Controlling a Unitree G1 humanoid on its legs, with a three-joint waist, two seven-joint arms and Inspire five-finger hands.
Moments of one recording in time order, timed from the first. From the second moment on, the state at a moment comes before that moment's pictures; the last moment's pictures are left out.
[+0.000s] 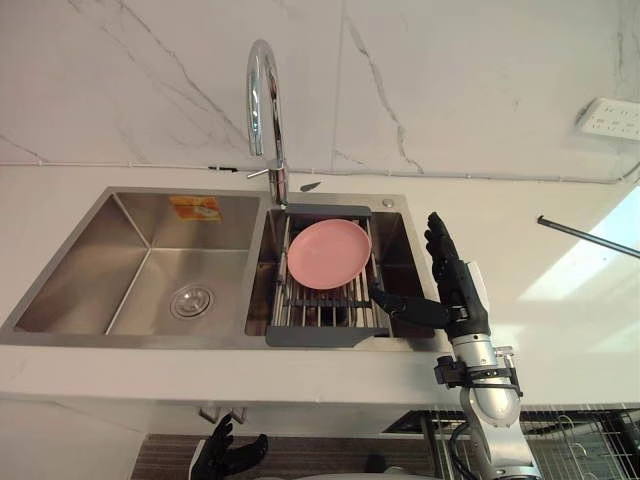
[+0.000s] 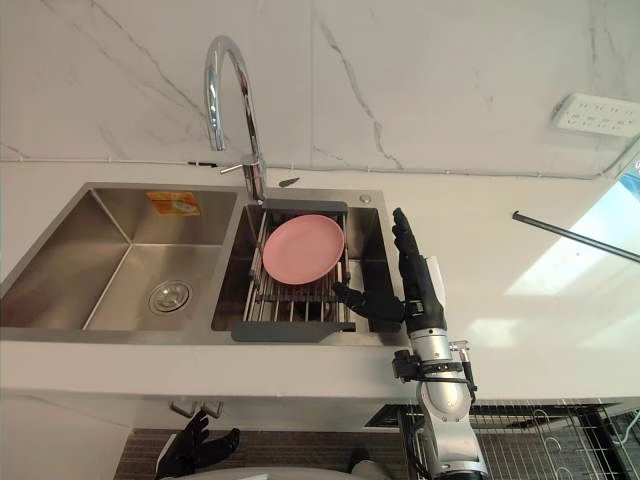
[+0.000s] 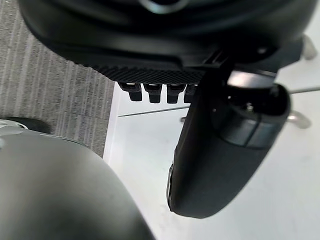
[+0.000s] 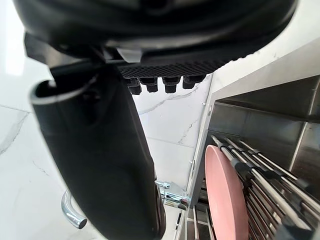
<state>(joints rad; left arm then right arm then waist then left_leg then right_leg) 0.27 0.14 0.03 0.96 -0.16 -0.34 -0.04 0.16 -0.14 -0.02 0.05 0.02 -0.44 0.04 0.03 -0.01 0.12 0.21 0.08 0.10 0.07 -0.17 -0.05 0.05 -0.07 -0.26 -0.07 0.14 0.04</state>
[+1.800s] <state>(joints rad) 0.29 0.14 0.11 0.94 -0.10 -0.25 -0.06 -0.24 -0.35 0.10 0.35 -0.67 -0.29 -0.10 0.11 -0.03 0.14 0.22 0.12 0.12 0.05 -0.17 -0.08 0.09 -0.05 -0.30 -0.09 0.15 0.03</state>
